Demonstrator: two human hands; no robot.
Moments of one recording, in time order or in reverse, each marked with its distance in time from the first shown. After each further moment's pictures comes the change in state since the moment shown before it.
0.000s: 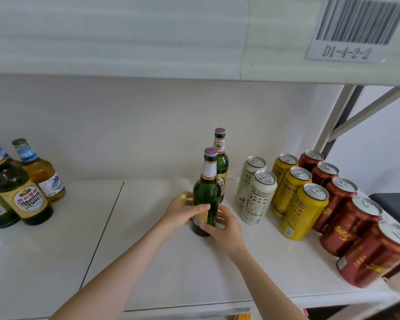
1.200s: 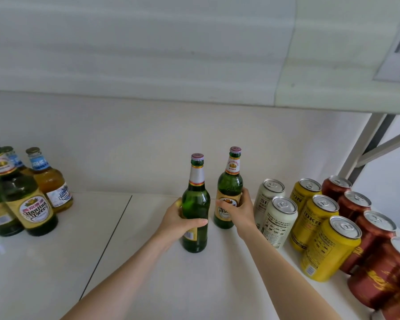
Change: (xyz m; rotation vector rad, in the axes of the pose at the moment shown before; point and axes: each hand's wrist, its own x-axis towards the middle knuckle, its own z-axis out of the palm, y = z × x) left_hand 0.024 0.004 -0.028 0.049 0.162 0.069; right_hand 0.118 -0.028 -0.007 0.218 0.056 0.042
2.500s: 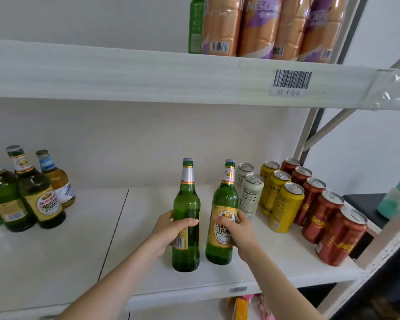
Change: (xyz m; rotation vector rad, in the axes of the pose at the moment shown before) left_hand -0.116 0.012 -0.010 0.028 -0.062 -0.175; right_hand -0.175 -0.026 -0.025 0.105 0.045 0.222
